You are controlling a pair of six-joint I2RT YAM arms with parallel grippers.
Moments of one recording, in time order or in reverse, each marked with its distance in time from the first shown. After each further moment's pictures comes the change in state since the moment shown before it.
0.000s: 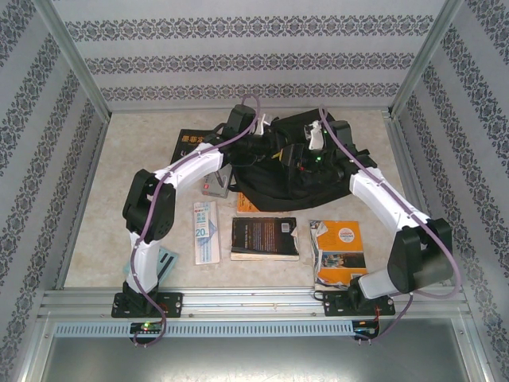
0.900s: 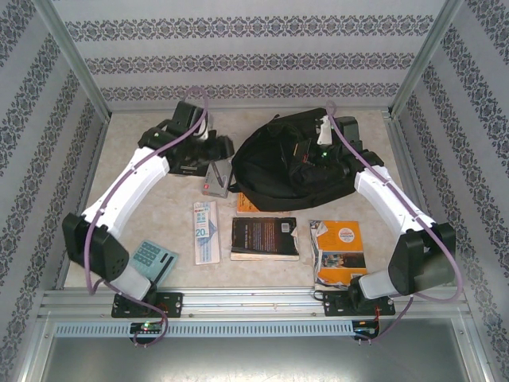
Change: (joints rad) left arm 0.145 -0.500 -0.172 -0.739 -0.476 0.385; right arm -0.031 -0.026 0.043 -0.065 0.170 -0.024
